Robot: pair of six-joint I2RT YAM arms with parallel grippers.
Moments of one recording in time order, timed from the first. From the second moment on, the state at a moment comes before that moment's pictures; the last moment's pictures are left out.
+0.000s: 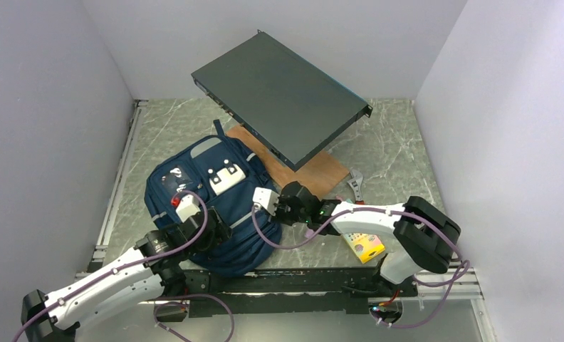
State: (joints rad) left arm -0.89 0.57 0.40 -0.74 -0.37 -1.20; right arm 0.98 1.51 0.69 0.18 -0.13 -0.49
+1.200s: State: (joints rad) left arm -0.90 0.32 0.27 -0.68 -0.44 -1.47; right arm 1.15 1.57 0.88 -0.03 0.16 0.33
